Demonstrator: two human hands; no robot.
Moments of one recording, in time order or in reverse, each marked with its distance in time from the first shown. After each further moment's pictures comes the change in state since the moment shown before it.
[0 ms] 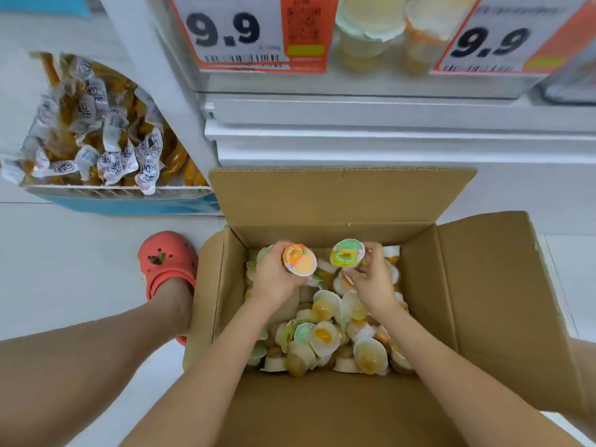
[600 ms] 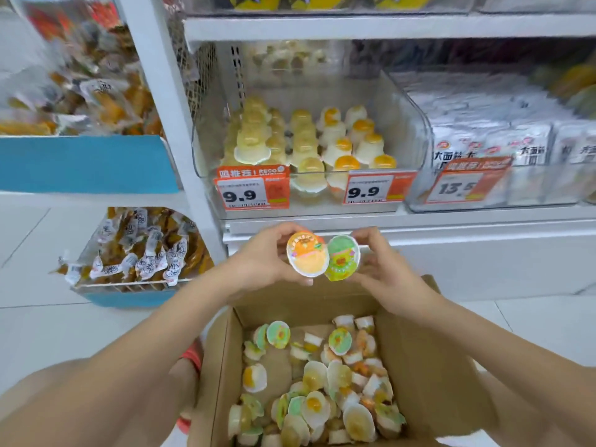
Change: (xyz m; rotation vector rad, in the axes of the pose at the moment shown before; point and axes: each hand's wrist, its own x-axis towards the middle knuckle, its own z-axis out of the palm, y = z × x) left_hand -0.089 0.205 -0.111 0.067 -0.271 0.493; right_hand -0.073 -0.212 -0.127 -0.145 -0.185 -0.580
